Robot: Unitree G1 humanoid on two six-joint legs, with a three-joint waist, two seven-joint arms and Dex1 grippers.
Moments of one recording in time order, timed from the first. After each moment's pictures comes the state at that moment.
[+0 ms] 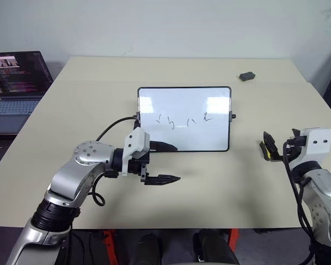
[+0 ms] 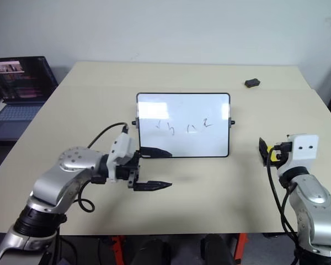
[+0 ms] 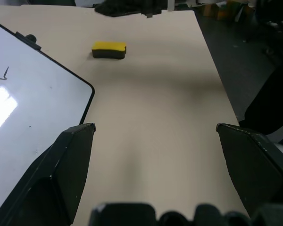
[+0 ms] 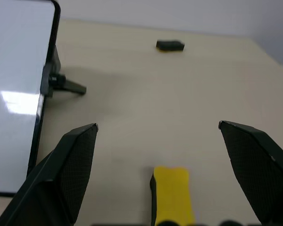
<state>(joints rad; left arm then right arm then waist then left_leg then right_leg) -0.38 0.70 -0.15 -0.28 -0.51 0.41 -1.19 -0.03 -0.43 -0.34 -0.51 0.34 0.67 0.17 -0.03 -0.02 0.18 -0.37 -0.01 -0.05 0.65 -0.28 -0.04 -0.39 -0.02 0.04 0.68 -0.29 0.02</state>
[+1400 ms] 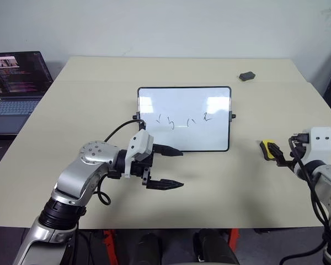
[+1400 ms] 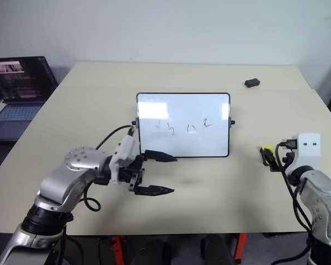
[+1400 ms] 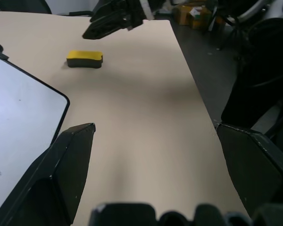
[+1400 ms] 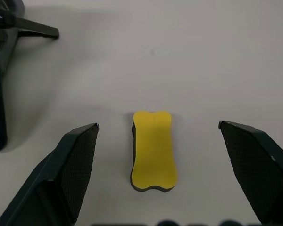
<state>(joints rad) -0.41 0.66 -0.17 -0.26 -0.49 0.42 -1.28 -0.16 -0.51 -0.43 -0.47 0.42 1.08 0.17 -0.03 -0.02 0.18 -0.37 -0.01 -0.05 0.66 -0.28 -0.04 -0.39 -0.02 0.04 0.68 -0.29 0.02</state>
